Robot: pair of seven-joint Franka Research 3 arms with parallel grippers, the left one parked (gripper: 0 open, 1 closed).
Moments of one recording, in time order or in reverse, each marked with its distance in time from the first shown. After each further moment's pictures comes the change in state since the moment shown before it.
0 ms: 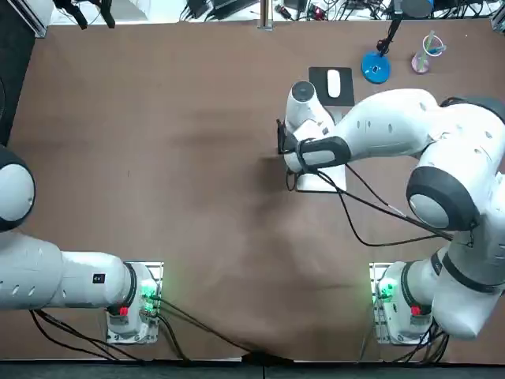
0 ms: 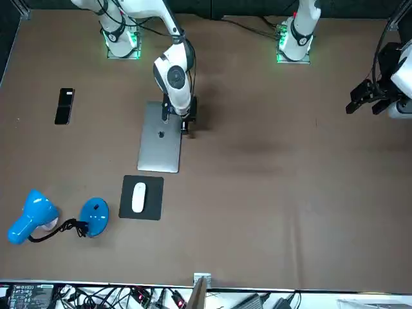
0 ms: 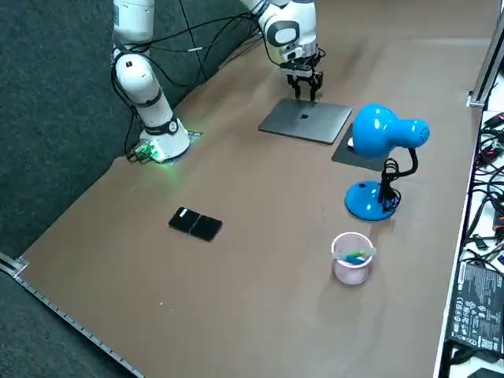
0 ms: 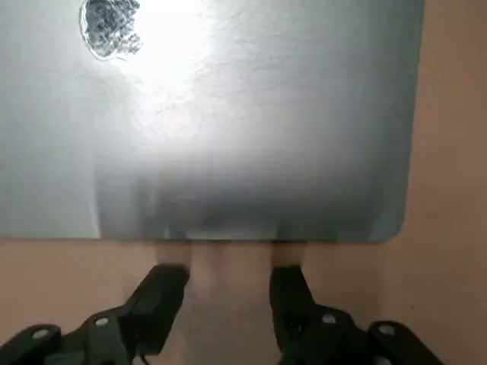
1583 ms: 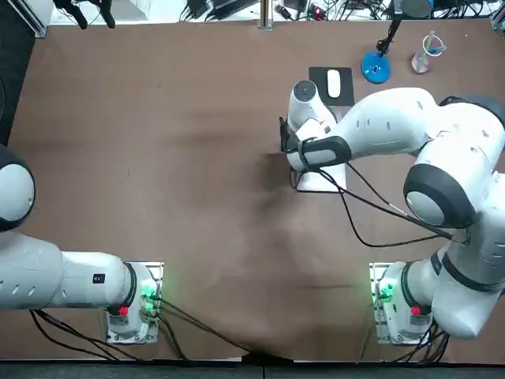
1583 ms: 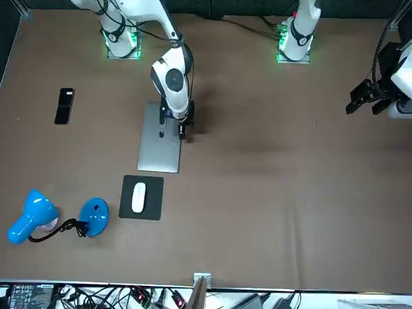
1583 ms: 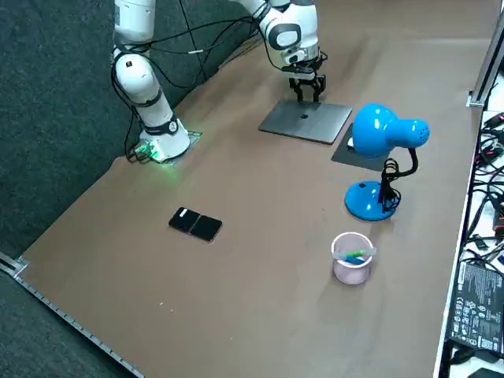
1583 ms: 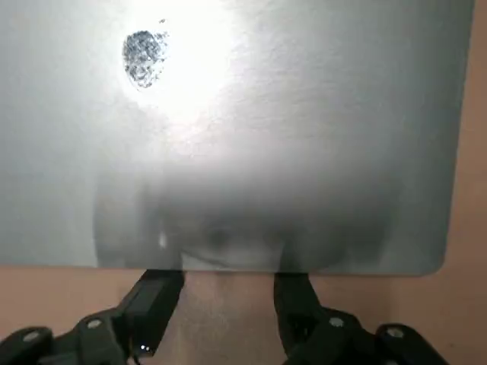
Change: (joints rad) arm 0.001 0.015 -0.029 0.000 -0.045 0.023 0.001
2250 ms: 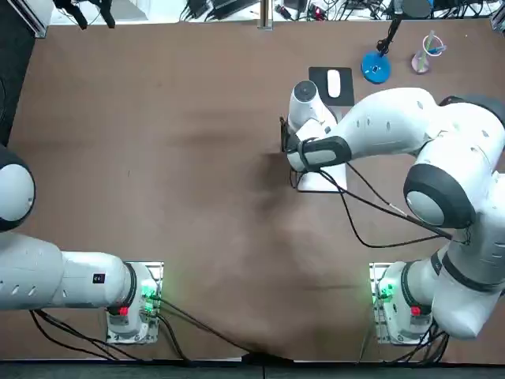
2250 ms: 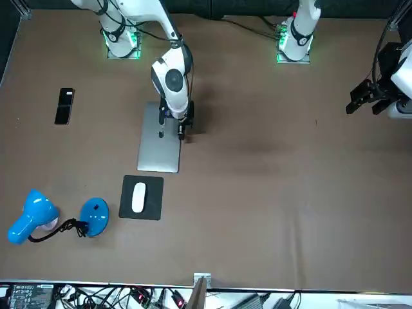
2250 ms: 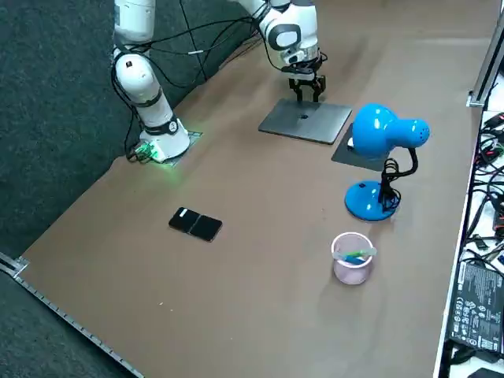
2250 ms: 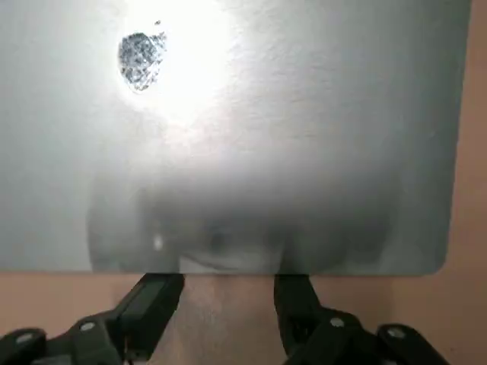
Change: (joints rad) arm 0.000 0.000 -0.002 -0.005 0.000 0.000 0.004
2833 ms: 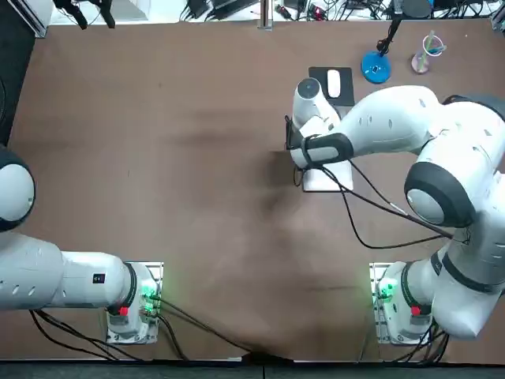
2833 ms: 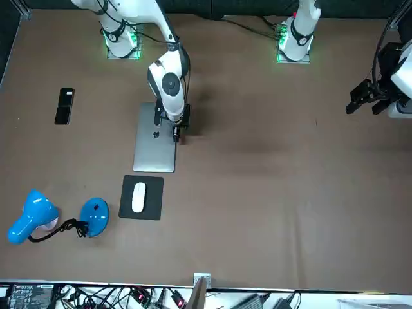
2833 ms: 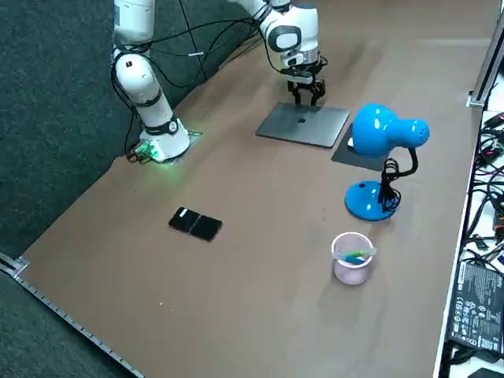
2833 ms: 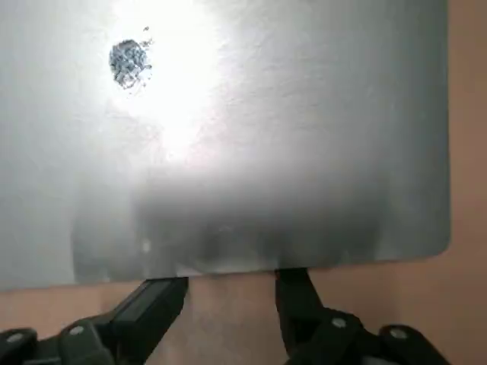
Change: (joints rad) arm 0.000 -0.007 -0.037 -0.013 0.000 -0.042 0.029
